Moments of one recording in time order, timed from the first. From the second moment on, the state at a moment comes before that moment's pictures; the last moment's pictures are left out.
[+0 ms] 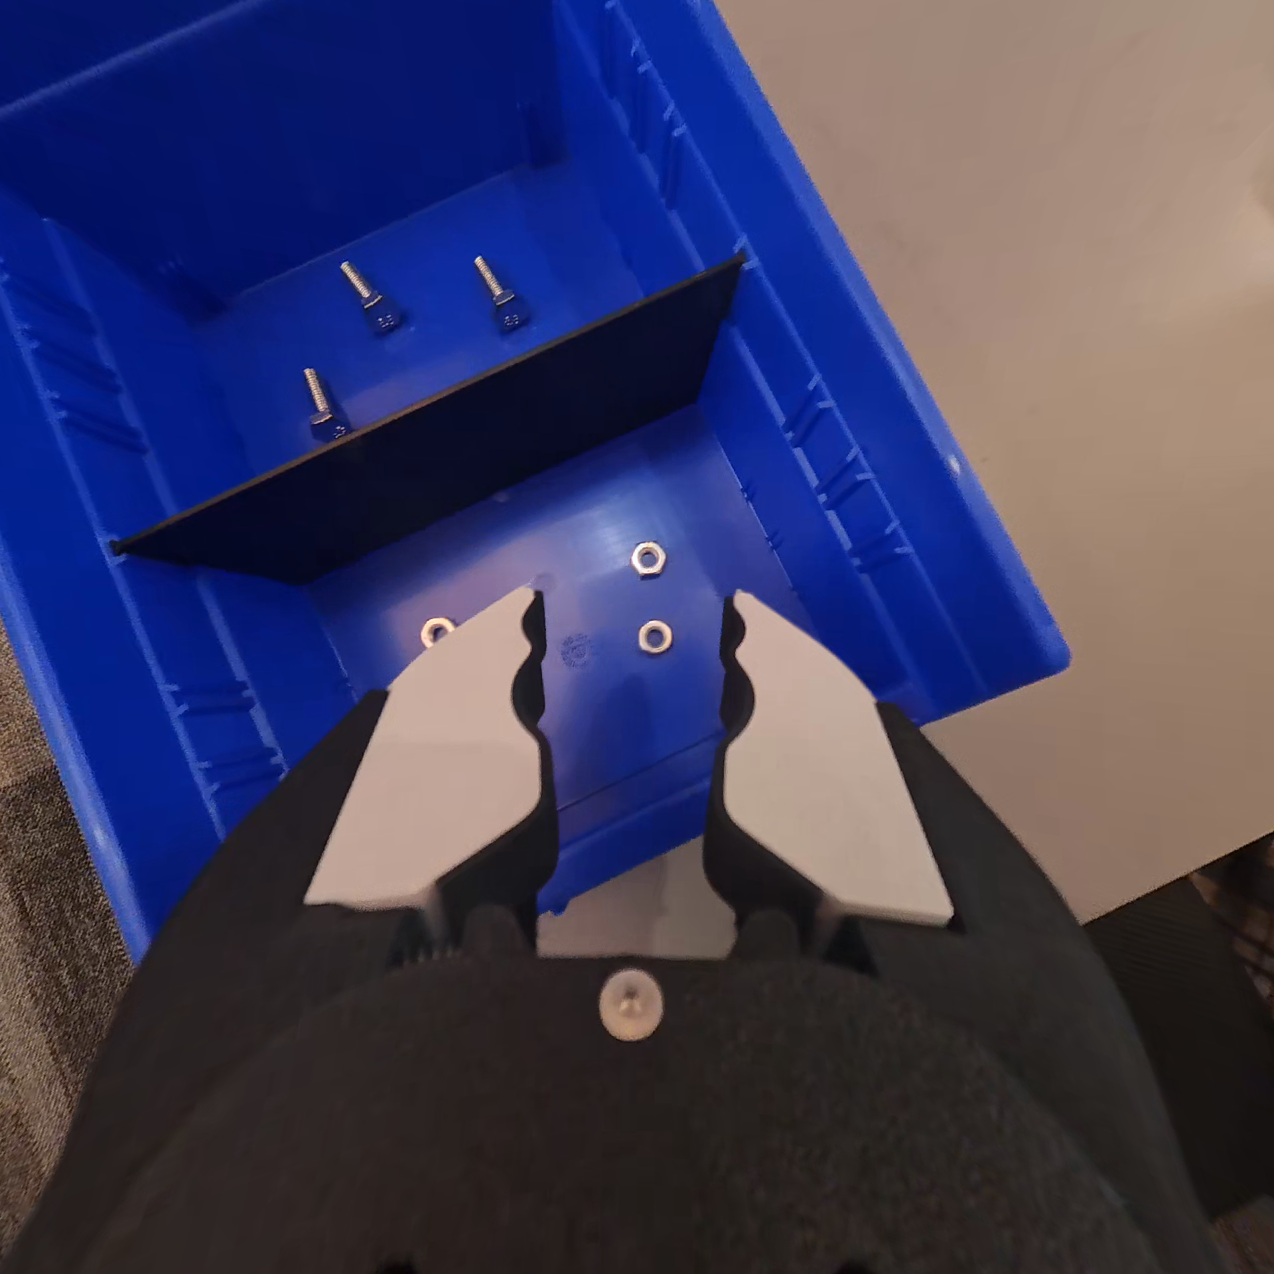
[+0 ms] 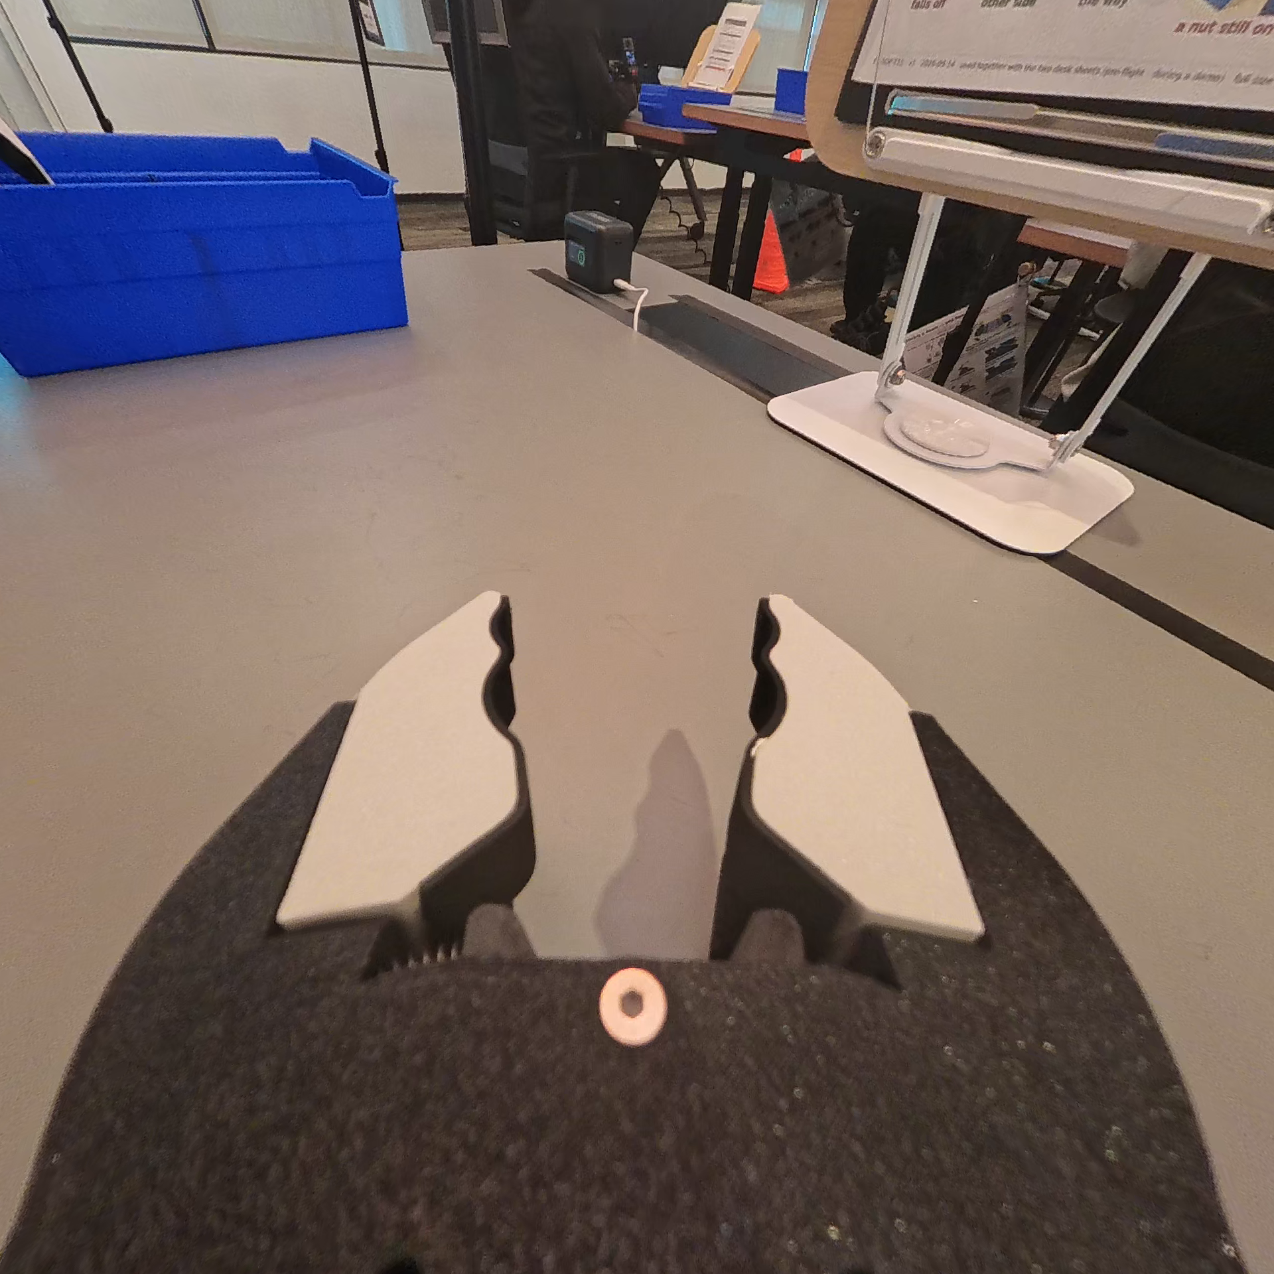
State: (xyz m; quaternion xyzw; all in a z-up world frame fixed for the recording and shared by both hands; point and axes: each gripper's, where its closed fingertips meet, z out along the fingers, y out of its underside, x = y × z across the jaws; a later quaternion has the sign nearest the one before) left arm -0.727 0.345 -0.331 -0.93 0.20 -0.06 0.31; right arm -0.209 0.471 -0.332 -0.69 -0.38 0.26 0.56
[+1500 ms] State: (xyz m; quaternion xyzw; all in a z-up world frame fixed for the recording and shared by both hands) left arm -0.767 0.407 -0.284 -0.94 0.18 -0.01 0.29; right arm -0.209 0.471 -0.335 -0.69 -0.38 0.26 0.55
